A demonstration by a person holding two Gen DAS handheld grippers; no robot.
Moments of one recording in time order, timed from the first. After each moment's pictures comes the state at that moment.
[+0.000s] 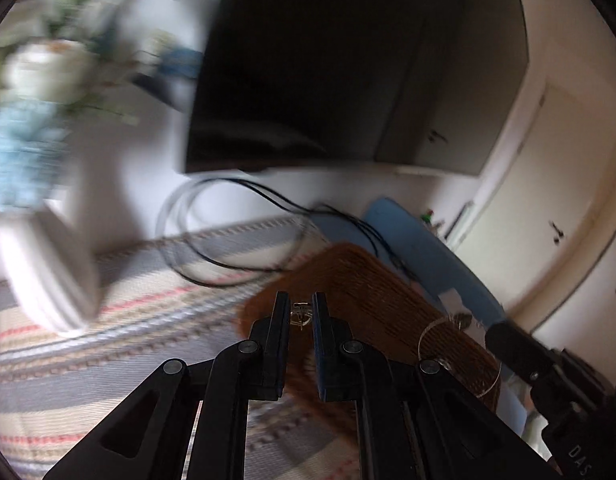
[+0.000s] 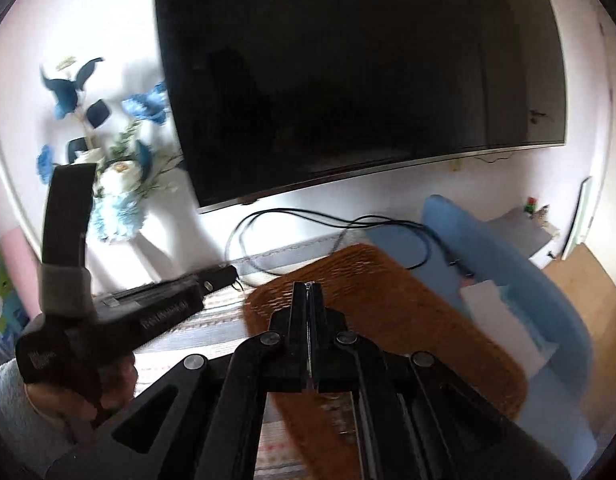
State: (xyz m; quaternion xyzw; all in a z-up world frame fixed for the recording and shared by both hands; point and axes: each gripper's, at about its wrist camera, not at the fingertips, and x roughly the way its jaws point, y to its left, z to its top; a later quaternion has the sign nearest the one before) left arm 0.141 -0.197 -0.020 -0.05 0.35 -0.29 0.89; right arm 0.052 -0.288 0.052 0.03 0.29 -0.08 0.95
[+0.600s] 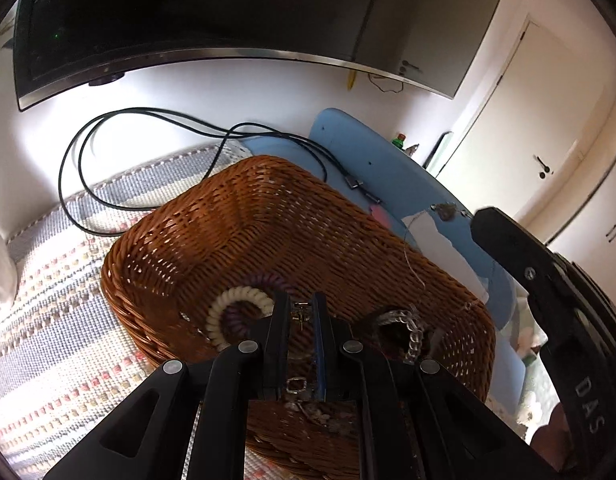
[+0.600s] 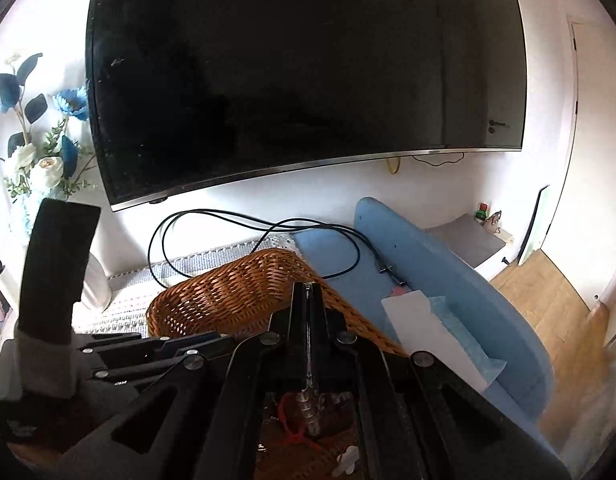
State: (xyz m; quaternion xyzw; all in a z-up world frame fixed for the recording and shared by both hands) left arm 0.122 -0.277 -0.056 0.01 0.43 -0.34 0.84; right arm 0.058 -0.344 0.036 0.00 0.28 -0.16 0.95
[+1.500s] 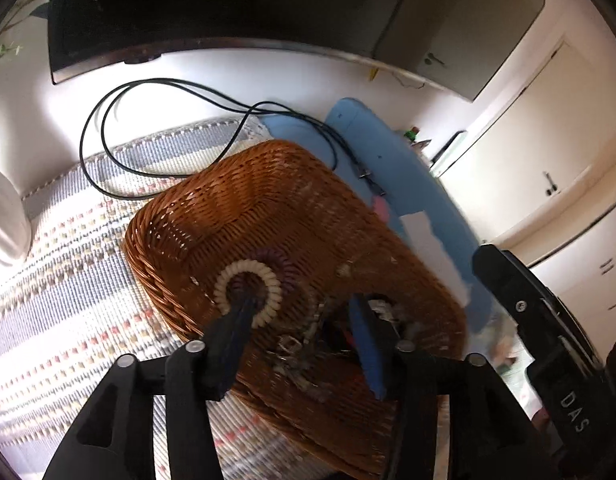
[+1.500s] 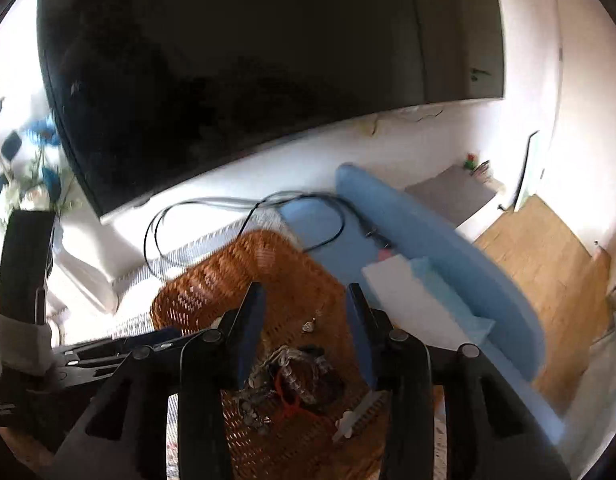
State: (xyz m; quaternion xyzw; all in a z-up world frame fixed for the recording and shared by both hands) left arm 0.132 -0.263 -0.032 -0.03 0.50 -0.30 0.81; right arm 0.047 -0.363 0.064 0.08 0.33 -0.19 0.92
